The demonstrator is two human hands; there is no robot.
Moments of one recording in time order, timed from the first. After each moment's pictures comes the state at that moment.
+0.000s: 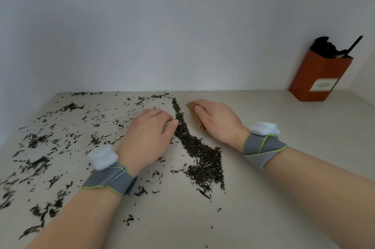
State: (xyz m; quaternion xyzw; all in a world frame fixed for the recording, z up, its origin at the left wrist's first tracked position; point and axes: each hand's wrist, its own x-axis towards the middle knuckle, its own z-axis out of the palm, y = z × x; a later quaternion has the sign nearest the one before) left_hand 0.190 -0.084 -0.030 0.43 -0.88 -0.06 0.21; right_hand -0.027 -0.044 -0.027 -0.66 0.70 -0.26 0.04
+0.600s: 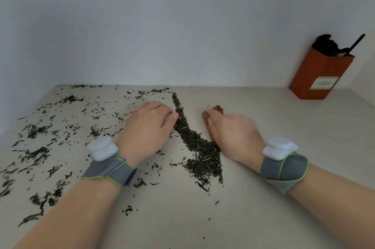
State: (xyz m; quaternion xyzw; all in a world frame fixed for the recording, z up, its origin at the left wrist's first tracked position) left_hand 0.192 -0.084 -0.029 0.43 -0.88 -0.06 0.21; right_hand -0.035 0.004 -0.046 -0.69 0.71 -0.11 -0.13
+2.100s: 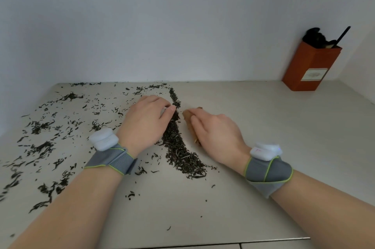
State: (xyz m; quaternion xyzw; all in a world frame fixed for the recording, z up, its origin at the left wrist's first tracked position) left_hand 0.192 -0.078 -0.023 0.42 -0.87 -0.07 0.23; right_hand 0.014 0.031 -0.035 -0.66 0.71 -0.25 0.00
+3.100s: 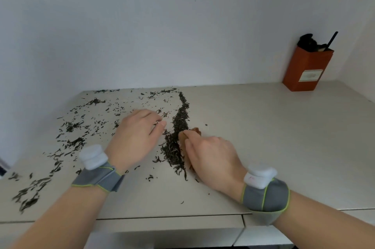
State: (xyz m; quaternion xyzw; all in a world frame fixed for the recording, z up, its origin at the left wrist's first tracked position) left_hand 0.259 -0.036 -0.016 0.42 -0.88 0.01 0.21; right_hand 0.073 0.091 -0.039 -0.71 0.67 -0.21 -0.05
